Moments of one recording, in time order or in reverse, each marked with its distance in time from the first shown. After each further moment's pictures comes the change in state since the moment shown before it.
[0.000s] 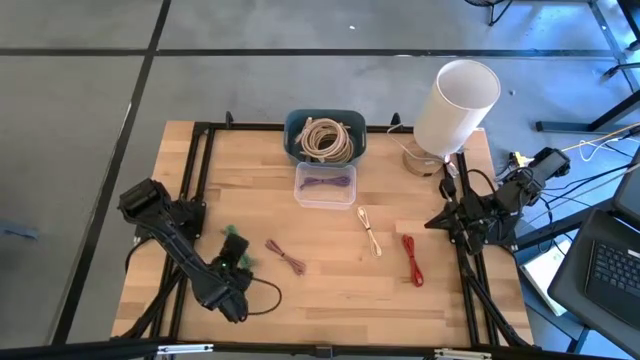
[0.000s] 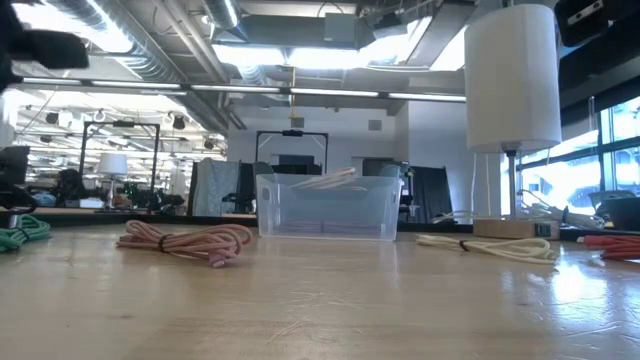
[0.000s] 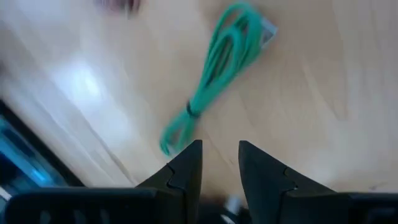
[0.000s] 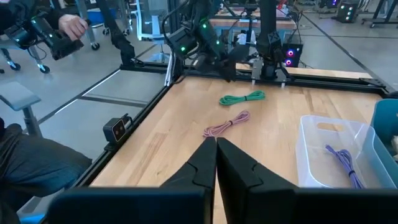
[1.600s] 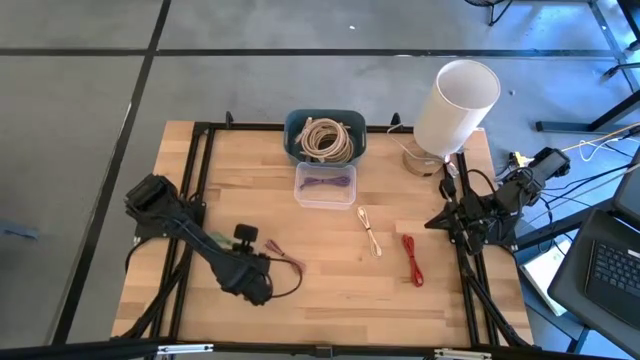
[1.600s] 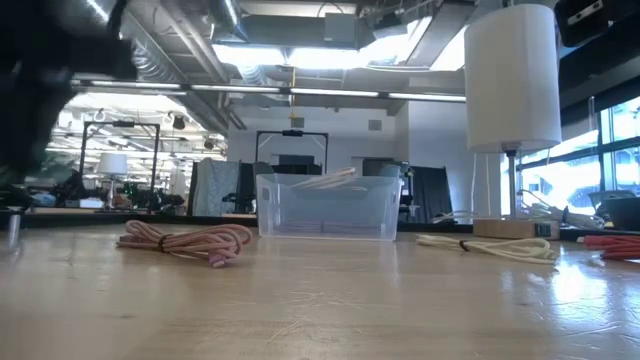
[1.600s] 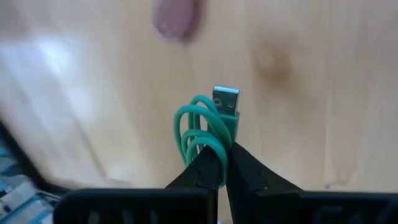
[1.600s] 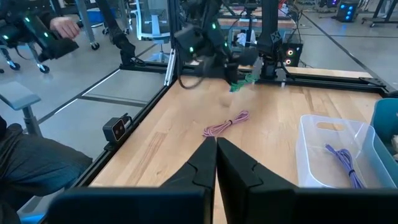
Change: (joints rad) left arm 0.180 0.004 0.067 0.037 0.018 -0.079; right arm 0.000 0.000 0.000 -0.001 0.000 0.002
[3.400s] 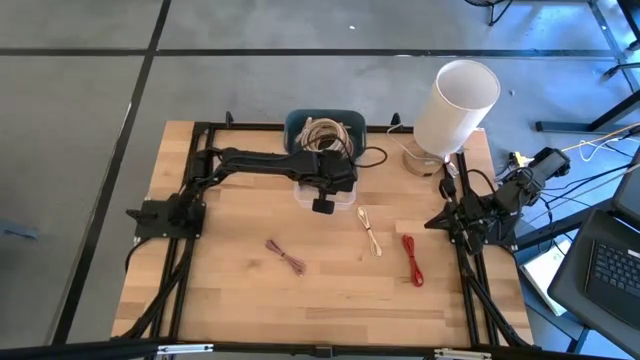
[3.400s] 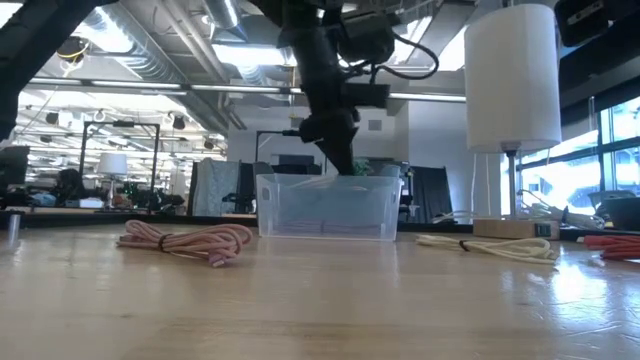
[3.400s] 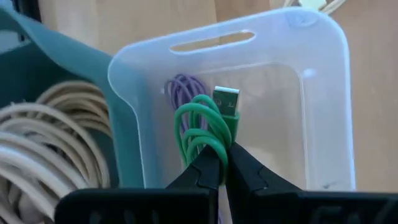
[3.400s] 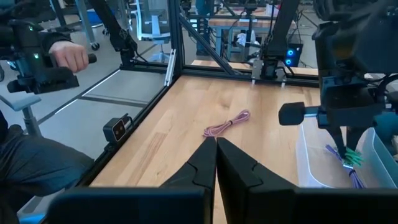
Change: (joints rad) left arm 0.811 0.309 0.543 0.489 0.042 0.895; right arm 0.000 0.000 0.000 0.000 0.000 0.000
